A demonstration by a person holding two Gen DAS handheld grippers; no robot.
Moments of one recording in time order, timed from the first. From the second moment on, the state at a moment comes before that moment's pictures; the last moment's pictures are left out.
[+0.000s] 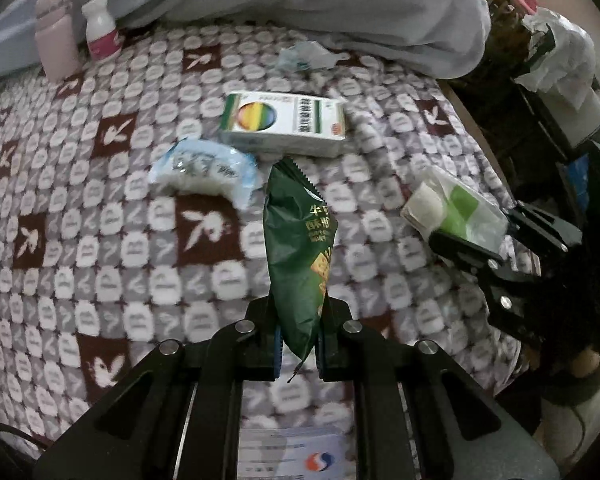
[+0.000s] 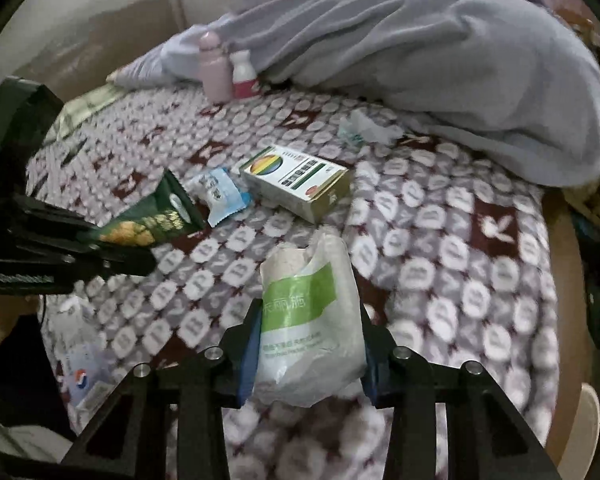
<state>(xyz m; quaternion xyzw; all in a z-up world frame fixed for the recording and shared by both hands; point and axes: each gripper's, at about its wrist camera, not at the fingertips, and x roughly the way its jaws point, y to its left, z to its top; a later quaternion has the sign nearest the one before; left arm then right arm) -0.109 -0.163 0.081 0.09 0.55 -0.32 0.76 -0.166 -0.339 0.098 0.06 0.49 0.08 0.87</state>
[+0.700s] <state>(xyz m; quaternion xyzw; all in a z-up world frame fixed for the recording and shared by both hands) -0.181 -0.255 0.109 0.12 0.52 -0.36 0.76 -0.263 -0.420 0.139 0.14 0.44 -0.04 0.88</state>
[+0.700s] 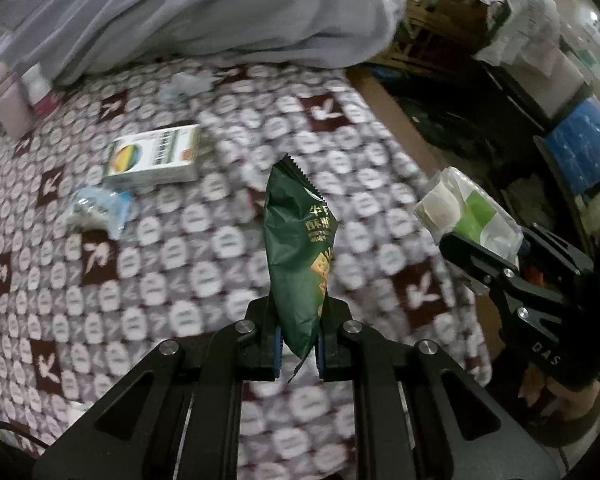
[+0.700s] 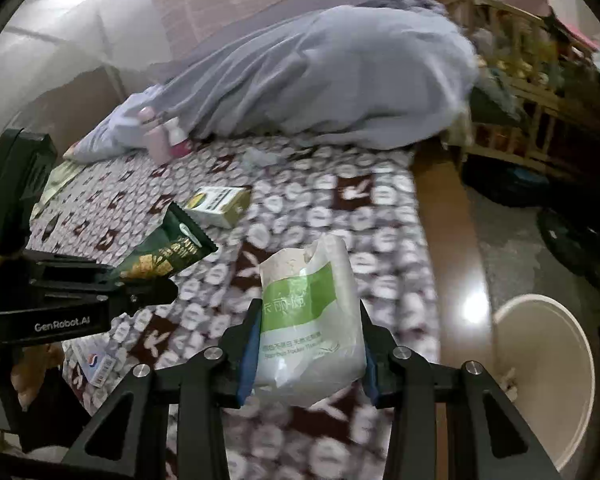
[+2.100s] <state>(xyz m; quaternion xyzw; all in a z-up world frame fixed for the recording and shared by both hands) -0.271 -0.446 0.098 0.17 0.52 -0.49 0.68 -0.388 -0.569 0.116 0.22 0.44 -0.22 0.84</state>
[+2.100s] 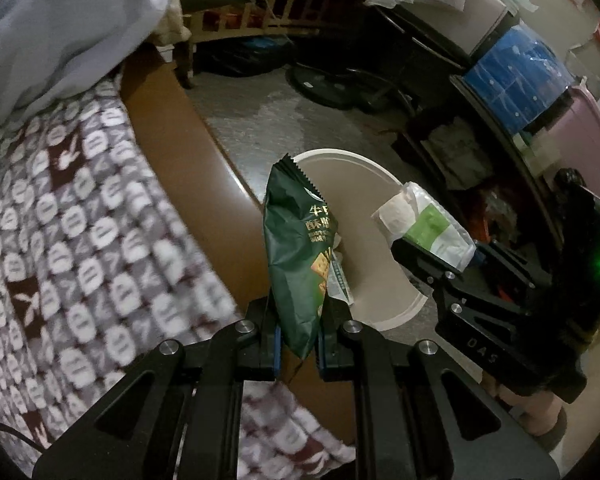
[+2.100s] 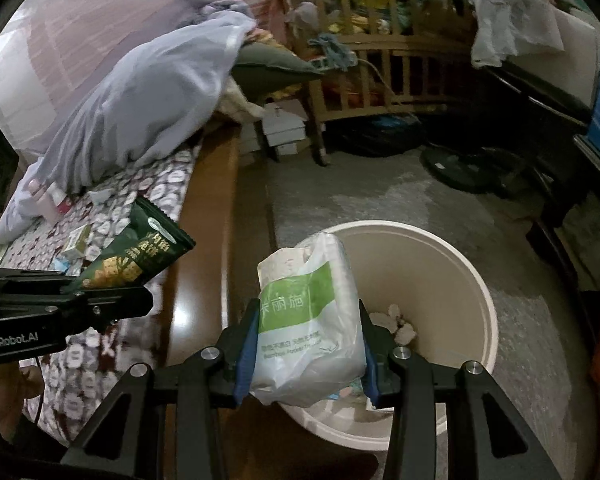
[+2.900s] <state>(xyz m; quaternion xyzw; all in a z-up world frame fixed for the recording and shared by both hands) -0.286 -0.484 0.075 0.19 0.53 -0.50 0.66 -0.419 -0.605 0.094 0.26 0.45 -0.26 0.81</state>
